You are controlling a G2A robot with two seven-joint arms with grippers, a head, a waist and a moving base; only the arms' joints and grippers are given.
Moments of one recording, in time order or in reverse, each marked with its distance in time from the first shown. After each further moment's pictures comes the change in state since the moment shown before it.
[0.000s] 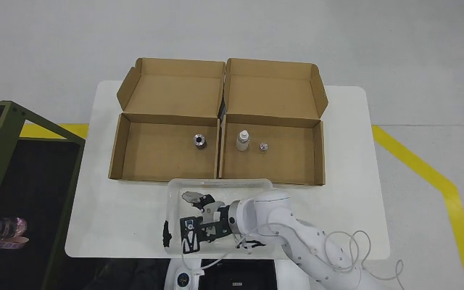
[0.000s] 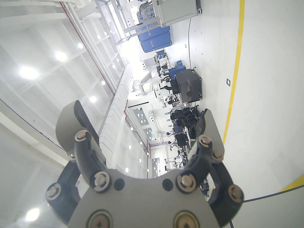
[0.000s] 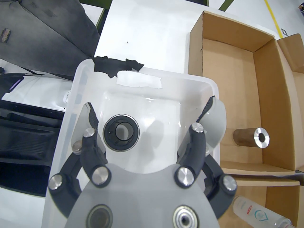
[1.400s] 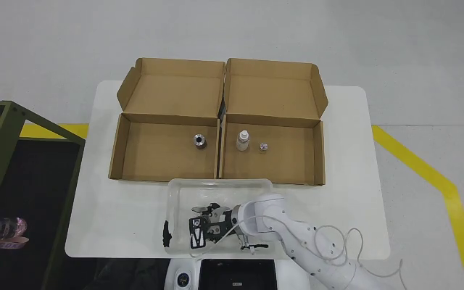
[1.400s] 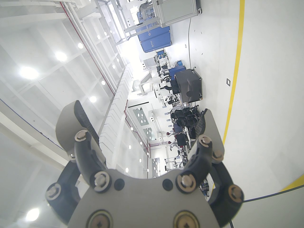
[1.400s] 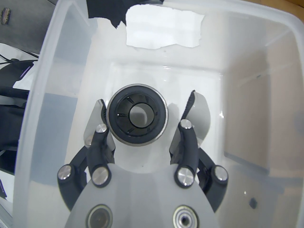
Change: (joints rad) left arm 0.000 0.000 0.000 0.000 0.000 0.000 0.000; right arm 0.019 0.014 -0.055 0.177 0.016 0.012 -0.037
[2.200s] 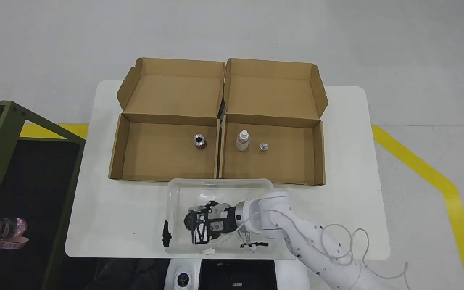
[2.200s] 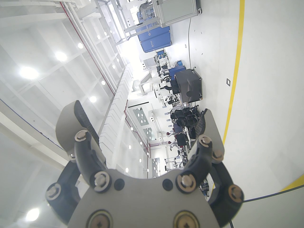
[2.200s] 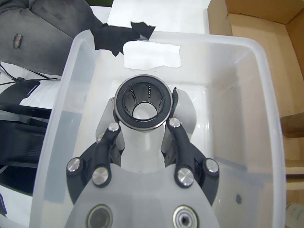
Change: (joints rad) left arm 0.000 0.000 0.000 0.000 0.000 0.000 0.000; right arm -0.015 0.022 0.054 -0.044 0.047 0.009 -0.095
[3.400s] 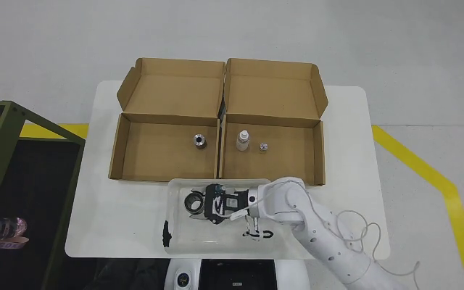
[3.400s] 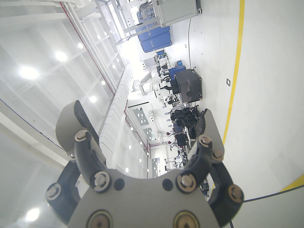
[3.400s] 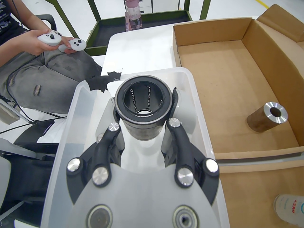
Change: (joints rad) left arm 0.000 0.000 0.000 0.000 0.000 0.000 0.000; right arm 0.023 0.020 0.090 0.019 0.261 0.007 -0.077
